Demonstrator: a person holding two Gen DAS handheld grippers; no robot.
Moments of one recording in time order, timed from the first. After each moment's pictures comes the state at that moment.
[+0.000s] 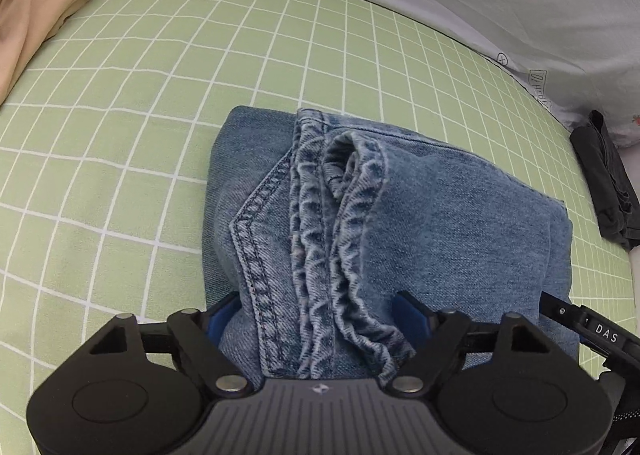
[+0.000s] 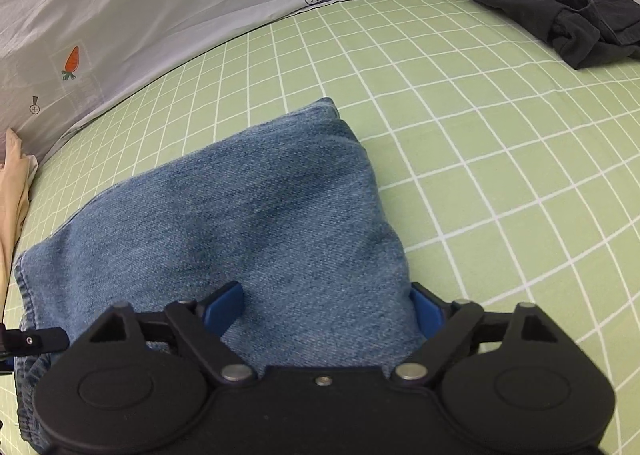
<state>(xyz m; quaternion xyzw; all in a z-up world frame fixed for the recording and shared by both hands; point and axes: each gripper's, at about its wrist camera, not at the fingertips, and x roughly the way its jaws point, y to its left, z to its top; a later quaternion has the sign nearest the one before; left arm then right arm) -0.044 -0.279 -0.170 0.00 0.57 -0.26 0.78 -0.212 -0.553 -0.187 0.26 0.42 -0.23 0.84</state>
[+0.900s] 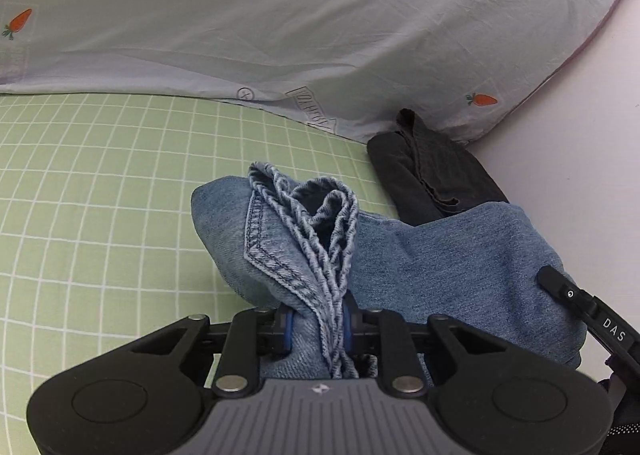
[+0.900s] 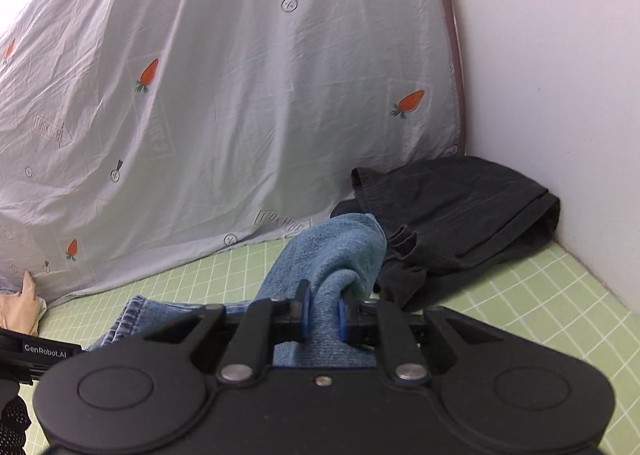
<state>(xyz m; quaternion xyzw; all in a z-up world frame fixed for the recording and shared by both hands) -0.148 -0.578 -0.081 -0.02 0.48 -0.40 0.78 -0.360 -0.782 -0.055 0.20 0.18 -0.27 0.92</state>
